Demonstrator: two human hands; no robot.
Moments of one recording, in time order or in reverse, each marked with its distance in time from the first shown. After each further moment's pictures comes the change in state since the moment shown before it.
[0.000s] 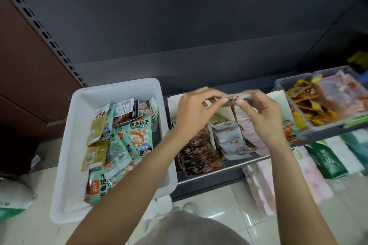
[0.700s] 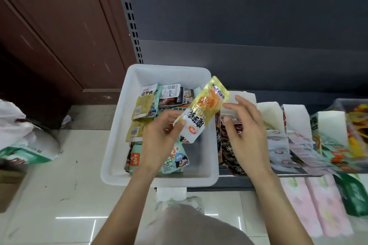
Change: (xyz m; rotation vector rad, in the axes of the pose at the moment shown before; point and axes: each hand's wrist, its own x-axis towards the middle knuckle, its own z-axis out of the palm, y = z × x) left_hand -0.120 -0.036 -0.142 -0.093 0.259 -0.634; right_hand -0.046 -0.053 0.138 -0.421 -0.128 -0.148
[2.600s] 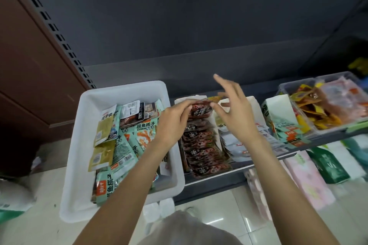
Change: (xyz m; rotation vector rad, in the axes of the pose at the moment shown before) left_hand 0.058 0.025 0.117 0.414 -0.250 0.545; right_hand 0.044 0.084 -0.057 -0.049 0.073 -0.077
